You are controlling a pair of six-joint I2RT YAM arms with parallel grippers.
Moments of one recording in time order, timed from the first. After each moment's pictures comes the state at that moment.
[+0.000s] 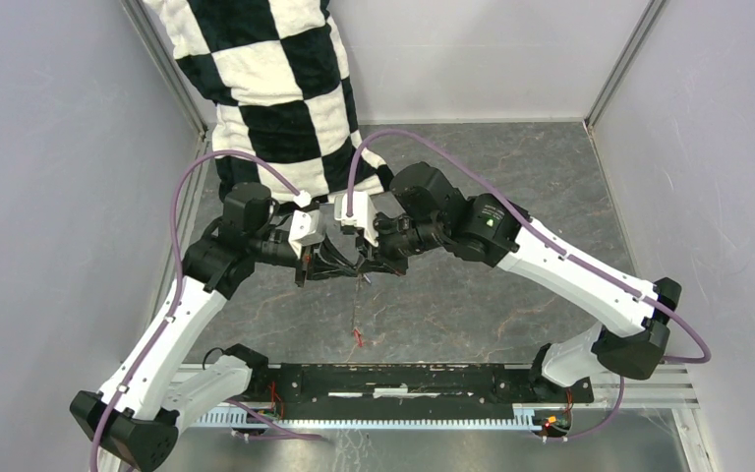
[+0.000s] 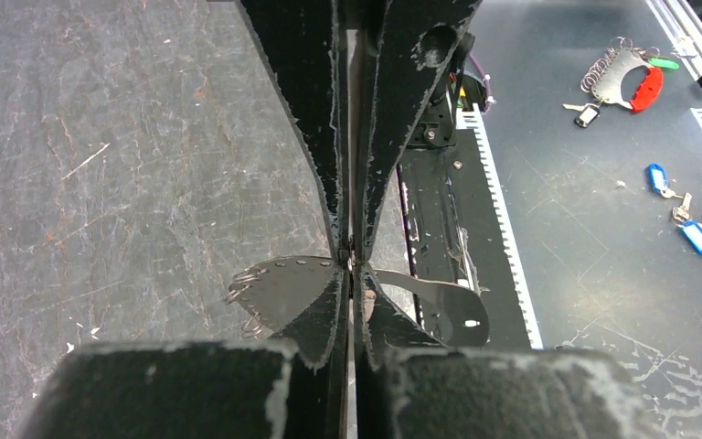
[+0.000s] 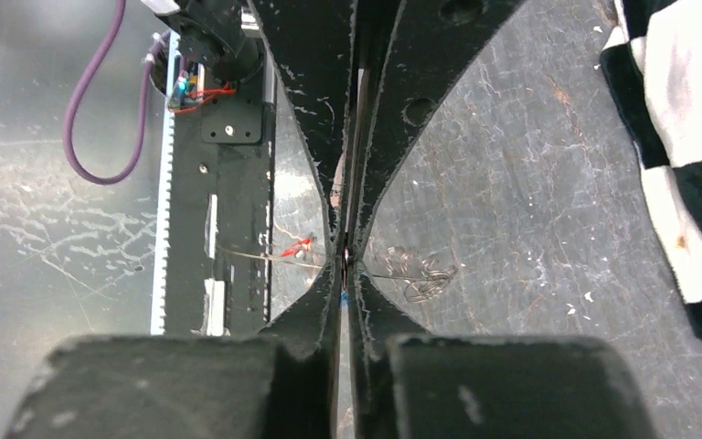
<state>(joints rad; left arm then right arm) -0.43 0.93 1.01 -0.62 1.16 0.47 1.04 1.46 1.64 -0.81 -0.44 -0.32</state>
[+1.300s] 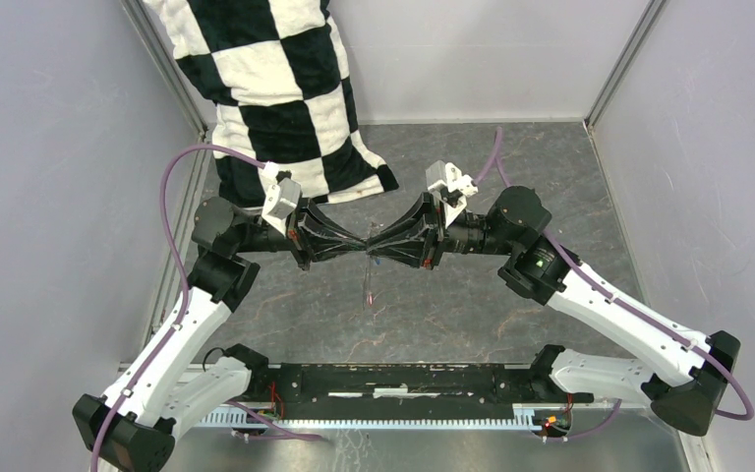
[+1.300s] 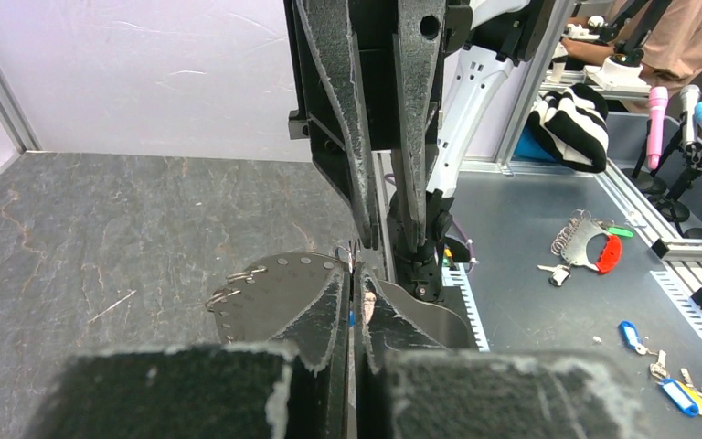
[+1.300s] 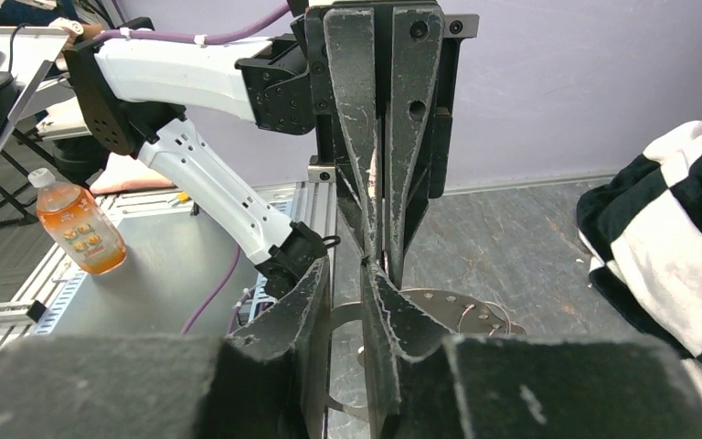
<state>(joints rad) -0.44 0.88 0.86 0.35 1.14 -0.36 0.87 1.08 1.06 0.20 -0.67 0.24</state>
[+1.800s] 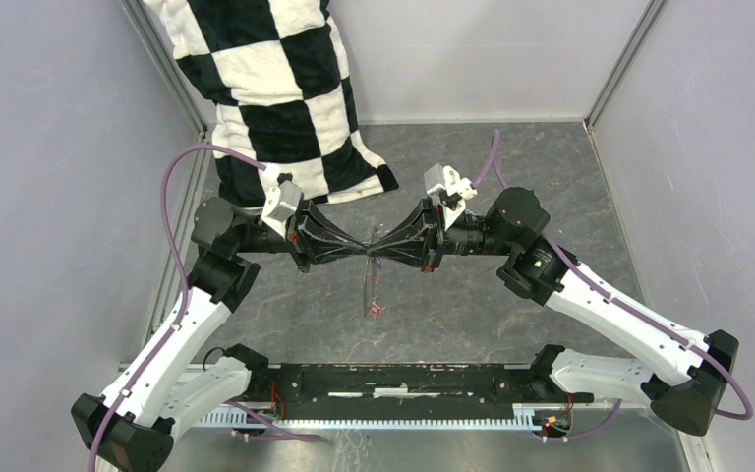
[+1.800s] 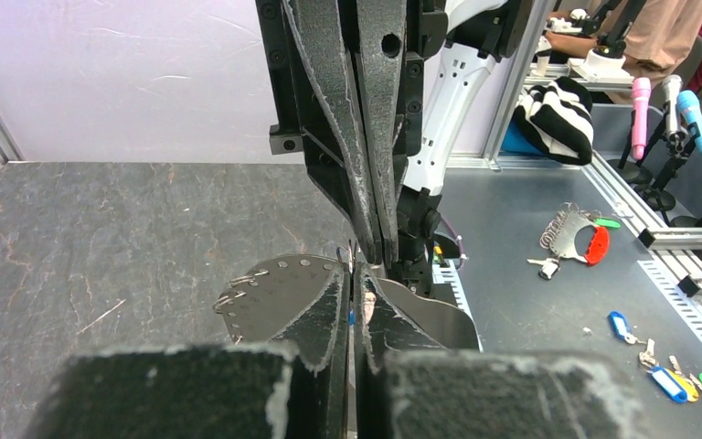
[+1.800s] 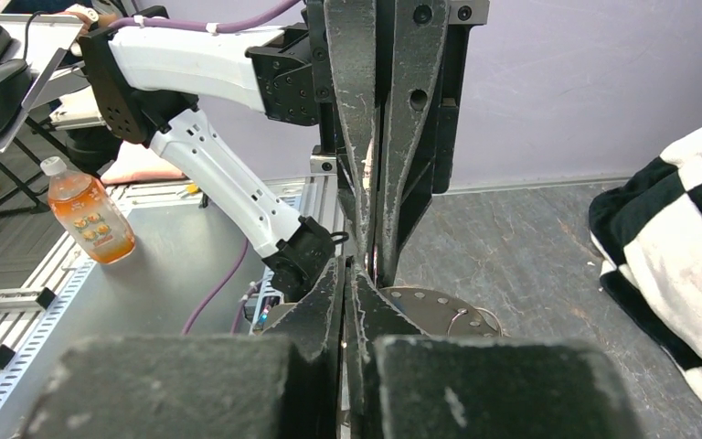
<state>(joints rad) -0.46 0.88 0.87 0.36 1.16 -0.36 0.87 1.08 1.05 0.21 -0.71 0.23</state>
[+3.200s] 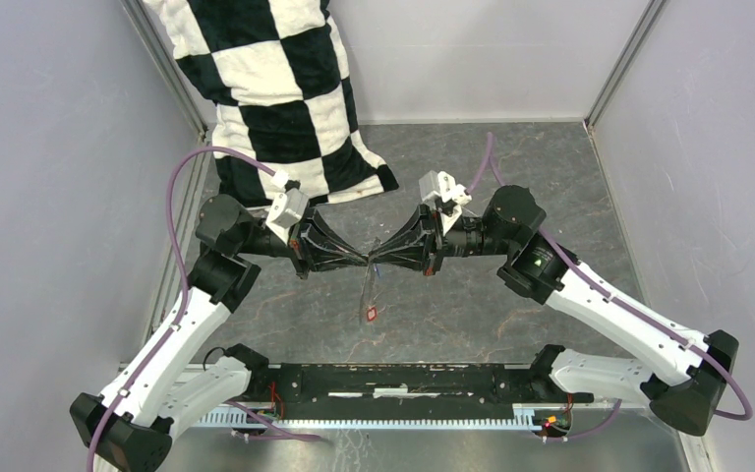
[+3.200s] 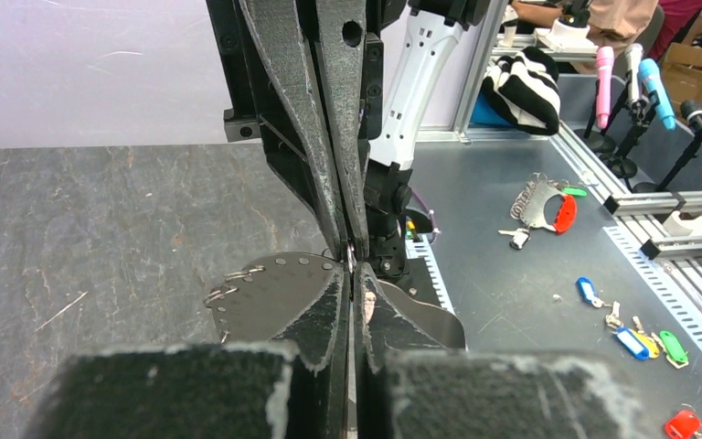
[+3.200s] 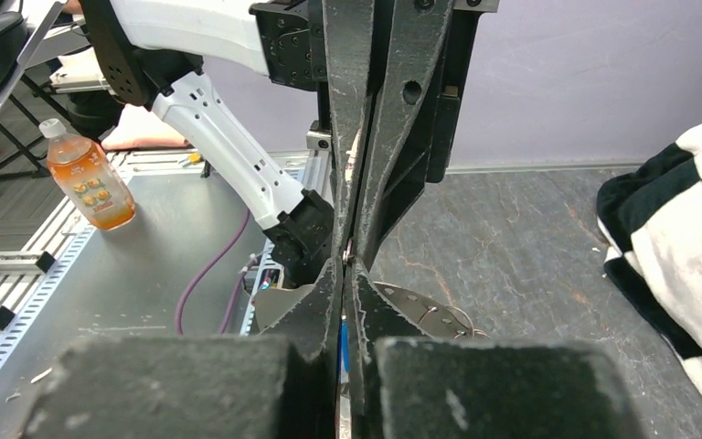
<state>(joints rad) -0.47 0.88 0.87 0.26 1.23 -0.31 0.86 1.08 1.05 0.14 -0.76 0.16</state>
